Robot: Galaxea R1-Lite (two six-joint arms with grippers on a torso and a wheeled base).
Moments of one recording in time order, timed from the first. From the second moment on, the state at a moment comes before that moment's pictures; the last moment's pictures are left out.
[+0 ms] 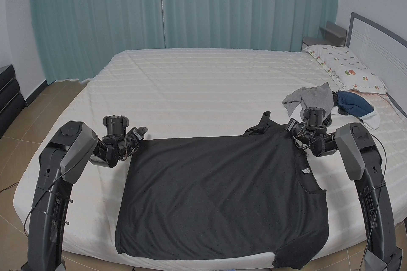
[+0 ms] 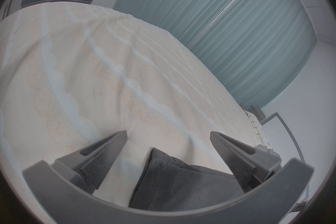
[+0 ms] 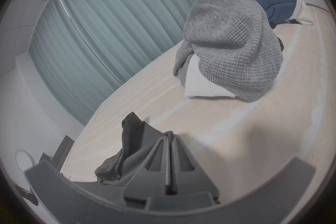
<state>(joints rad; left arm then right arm) -0.08 2.74 -1.71 -0.57 -0.03 -0.77 0.04 2.85 -2.00 -0.51 0.06 0.60</state>
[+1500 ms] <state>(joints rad) -0.08 2.68 -1.61 -0.80 0.03 -0.74 0.04 2.83 -2.00 -0.68 -0.01 0.60</state>
